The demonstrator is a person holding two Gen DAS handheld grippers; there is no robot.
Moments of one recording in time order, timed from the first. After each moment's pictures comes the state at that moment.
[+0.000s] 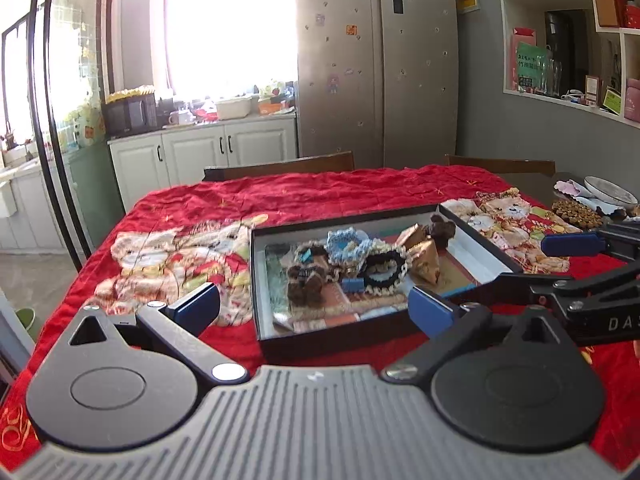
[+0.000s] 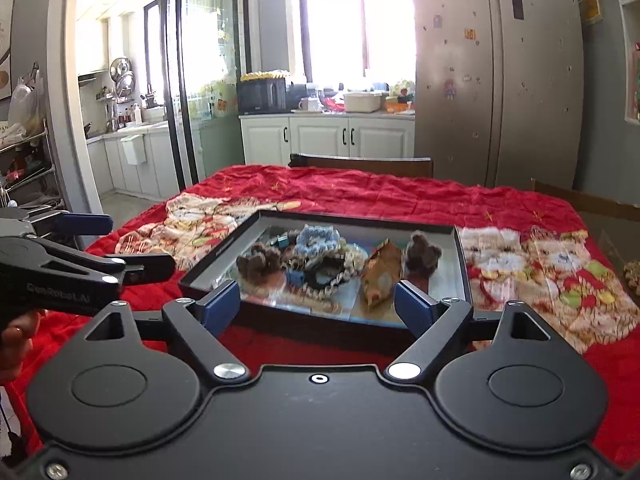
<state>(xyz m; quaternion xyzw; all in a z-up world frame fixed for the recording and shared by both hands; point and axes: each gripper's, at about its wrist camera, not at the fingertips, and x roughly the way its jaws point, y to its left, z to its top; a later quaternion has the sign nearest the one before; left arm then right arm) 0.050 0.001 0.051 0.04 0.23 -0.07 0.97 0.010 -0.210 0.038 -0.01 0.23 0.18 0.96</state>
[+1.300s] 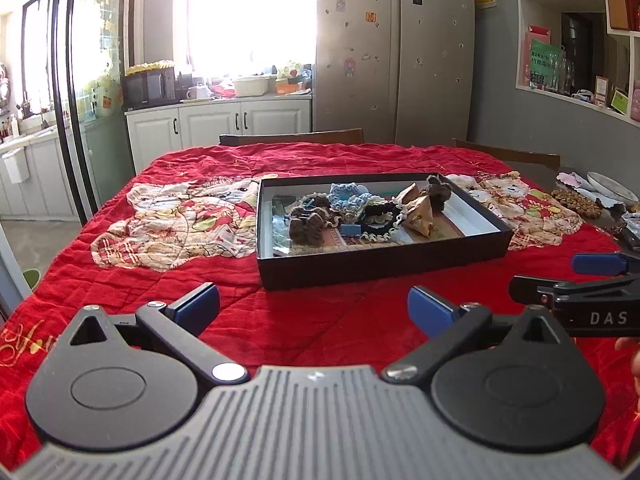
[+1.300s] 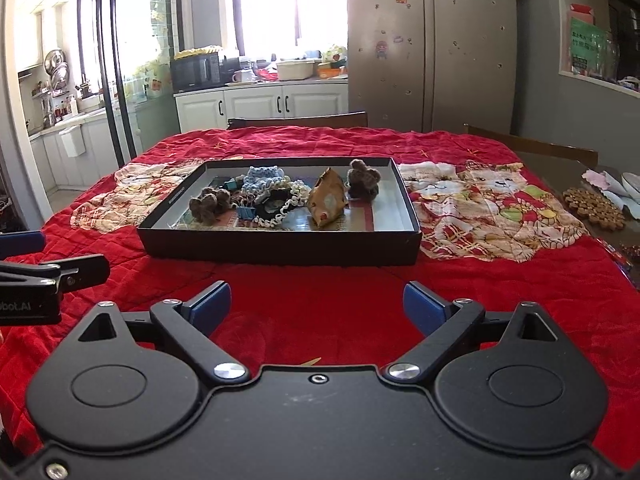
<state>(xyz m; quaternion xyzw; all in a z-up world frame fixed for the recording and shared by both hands) 0.000 -0.001 0.025 0.01 0.25 -0.05 0.97 -0.037 -0.217 0.008 0.00 0.28 0.07 0.96</state>
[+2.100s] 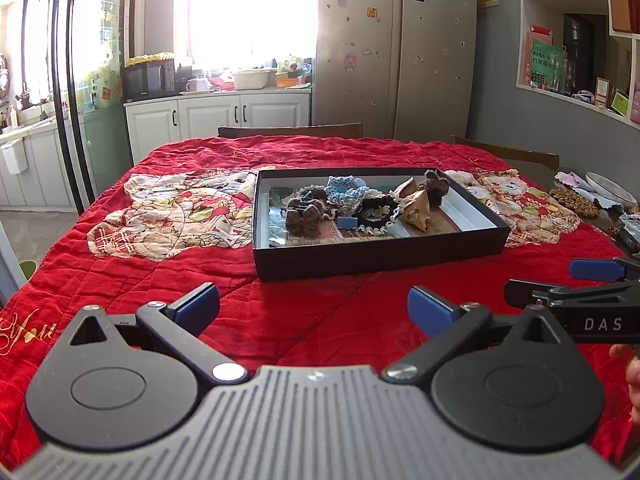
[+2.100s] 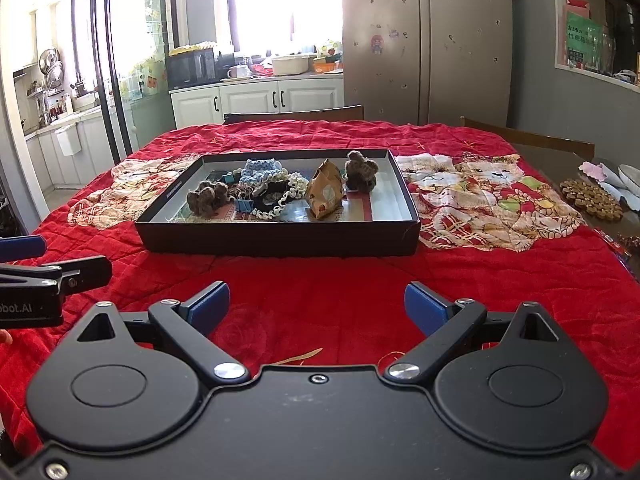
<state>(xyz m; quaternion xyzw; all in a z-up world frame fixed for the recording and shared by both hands) -0.001 -0.002 0.022 0.00 0.26 -0.05 0.96 -0.039 -0.215 0.003 0.00 0.29 0.07 0.96</state>
